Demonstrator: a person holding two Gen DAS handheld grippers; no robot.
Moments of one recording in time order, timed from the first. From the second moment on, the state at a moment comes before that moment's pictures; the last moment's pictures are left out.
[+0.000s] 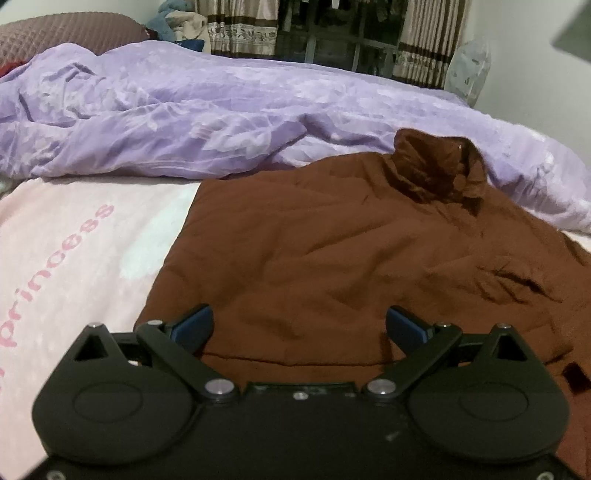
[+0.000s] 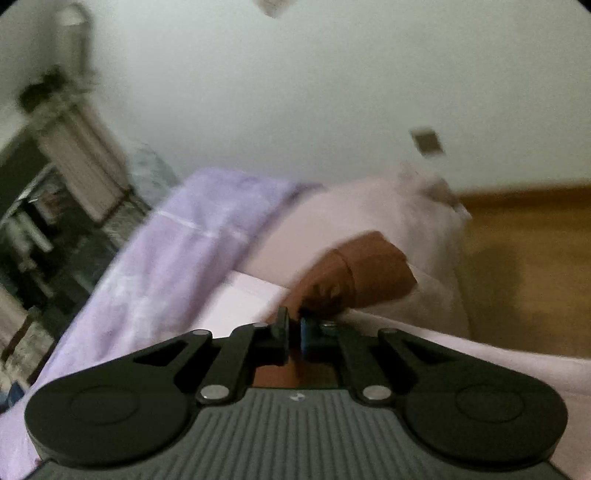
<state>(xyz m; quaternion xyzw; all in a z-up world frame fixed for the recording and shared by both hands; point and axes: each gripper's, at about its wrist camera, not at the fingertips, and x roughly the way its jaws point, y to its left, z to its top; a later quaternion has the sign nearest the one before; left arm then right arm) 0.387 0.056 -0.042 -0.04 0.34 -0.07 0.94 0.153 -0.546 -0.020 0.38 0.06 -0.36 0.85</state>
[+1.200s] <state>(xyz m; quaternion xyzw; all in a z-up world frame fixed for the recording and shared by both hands) 0.432 -0.012 -0.052 -0.26 0.42 -0.23 0.84 0.269 -0.319 -0.057 0.26 0.24 -0.07 0.93</state>
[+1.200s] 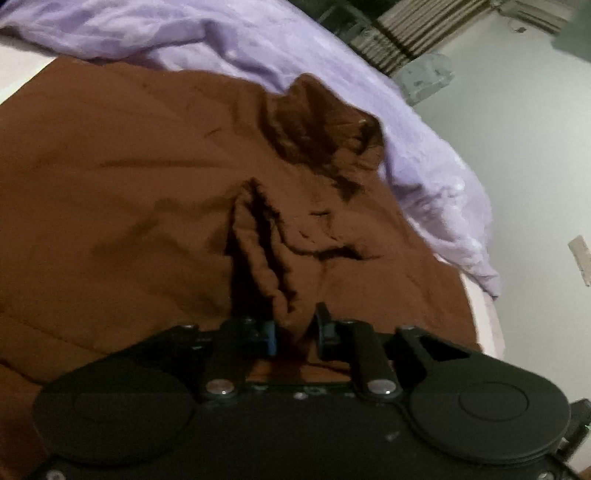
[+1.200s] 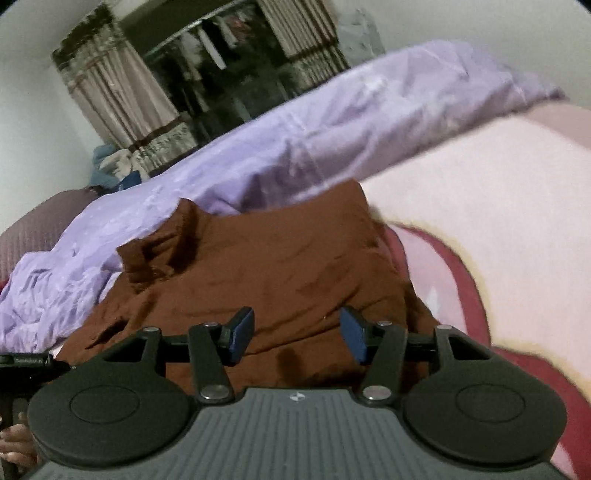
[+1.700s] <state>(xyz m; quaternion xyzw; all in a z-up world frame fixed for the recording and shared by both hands) 0.418 -0.001 -0.077 -0.24 0.42 -0.24 0.84 0.269 -0.313 -0.071 0.19 0.25 -0.09 0.94</state>
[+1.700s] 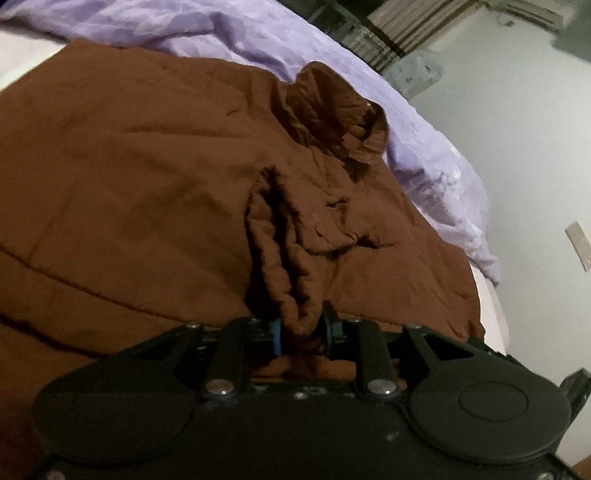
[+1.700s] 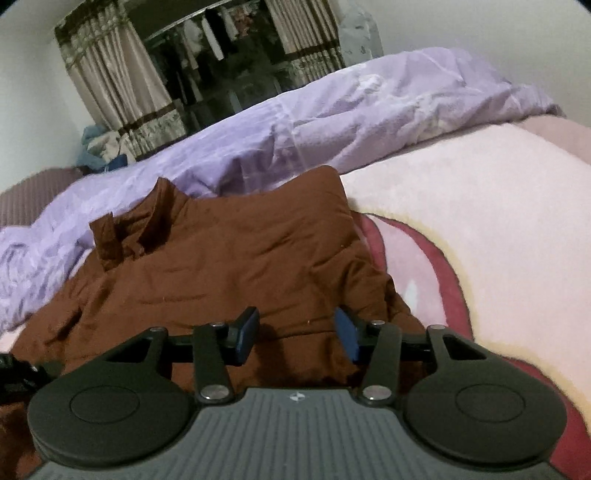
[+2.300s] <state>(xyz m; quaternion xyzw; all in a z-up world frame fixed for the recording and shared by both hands) 0.406 -0.067 -0.039 -0.01 0.33 -0.20 0.92 0.306 -0.292 -0.044 0.12 0.26 -0.14 0.95</state>
